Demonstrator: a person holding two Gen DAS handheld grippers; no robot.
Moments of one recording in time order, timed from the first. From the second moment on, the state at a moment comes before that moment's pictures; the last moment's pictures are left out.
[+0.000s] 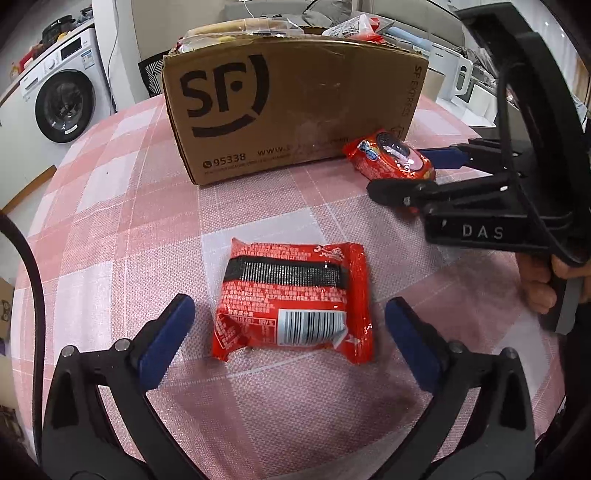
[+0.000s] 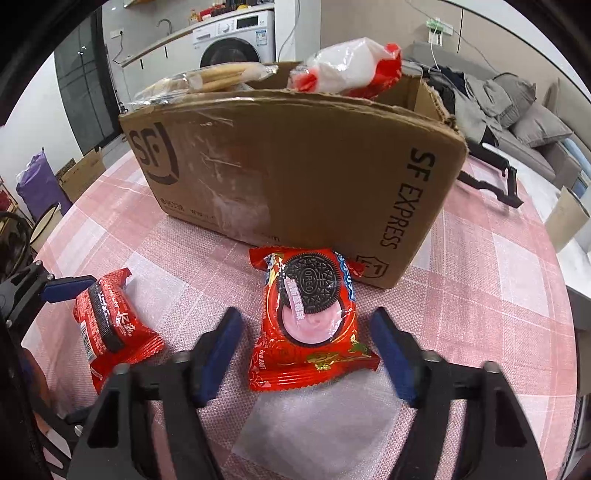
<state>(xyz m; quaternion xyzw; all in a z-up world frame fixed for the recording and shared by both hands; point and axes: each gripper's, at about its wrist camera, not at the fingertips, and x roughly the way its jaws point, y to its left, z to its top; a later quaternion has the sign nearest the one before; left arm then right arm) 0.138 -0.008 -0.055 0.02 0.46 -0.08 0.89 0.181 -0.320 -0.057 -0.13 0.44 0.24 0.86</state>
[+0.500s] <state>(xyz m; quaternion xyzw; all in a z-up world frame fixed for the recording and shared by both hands) 0.138 -0.007 -0.056 0.02 0.46 -0.08 0.88 0.126 -0.358 -0.033 -0.04 0.42 0.25 0.87</state>
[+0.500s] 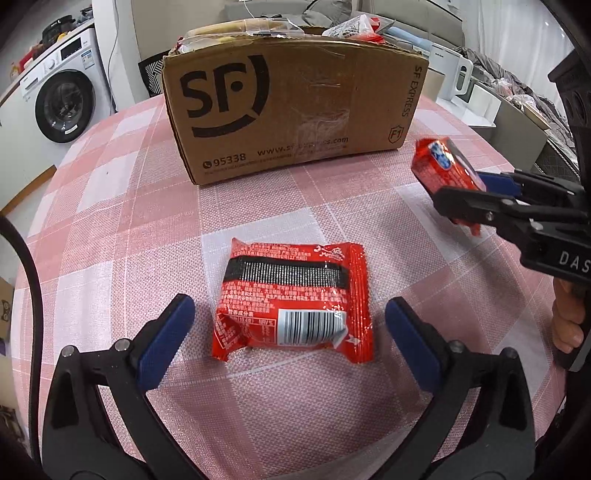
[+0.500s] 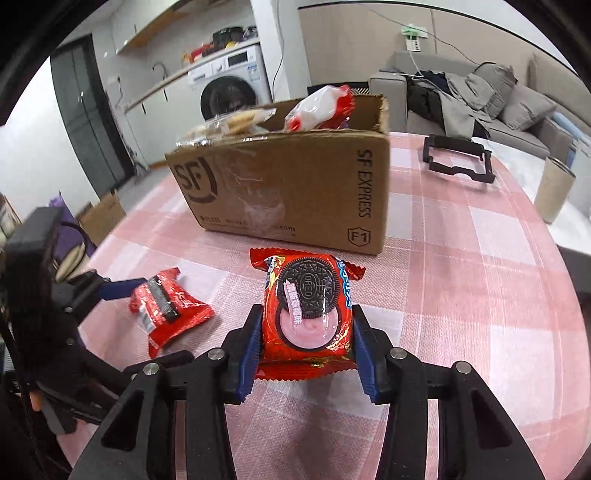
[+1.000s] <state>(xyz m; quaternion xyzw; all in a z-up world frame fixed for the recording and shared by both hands) 0.123 -0.014 -0.033 0.01 0.42 -0.13 0.90 0.127 -0.364 -0.031 -0.03 0.41 0.26 0.87</state>
